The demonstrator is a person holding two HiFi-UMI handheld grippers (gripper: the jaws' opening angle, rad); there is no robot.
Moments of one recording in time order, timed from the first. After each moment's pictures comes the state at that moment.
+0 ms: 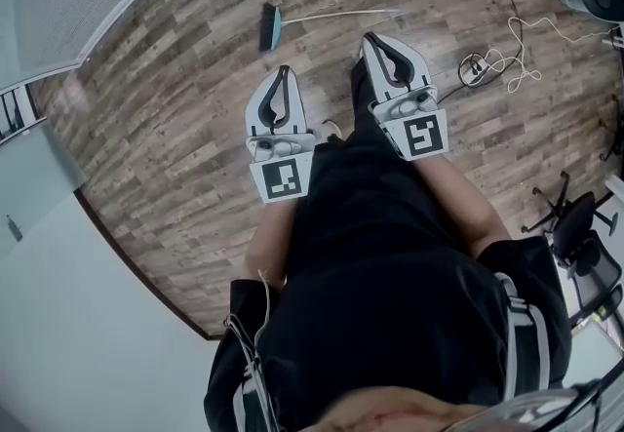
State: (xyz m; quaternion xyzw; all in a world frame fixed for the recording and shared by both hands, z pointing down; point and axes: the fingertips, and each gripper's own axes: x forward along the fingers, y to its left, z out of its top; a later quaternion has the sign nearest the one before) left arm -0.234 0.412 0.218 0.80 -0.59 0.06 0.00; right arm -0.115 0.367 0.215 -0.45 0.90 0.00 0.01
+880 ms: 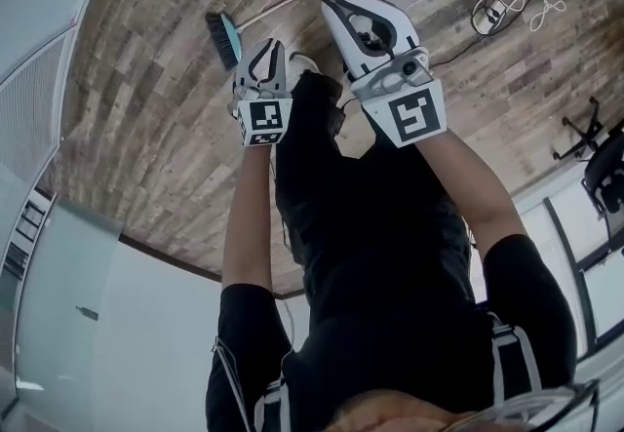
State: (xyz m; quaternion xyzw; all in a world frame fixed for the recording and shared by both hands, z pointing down) left arm -0.149 0.183 0.680 0.87 -0.31 0.35 0.12; right arm -0.040 0.096 0.468 -0.51 0.86 -0.04 -0.01
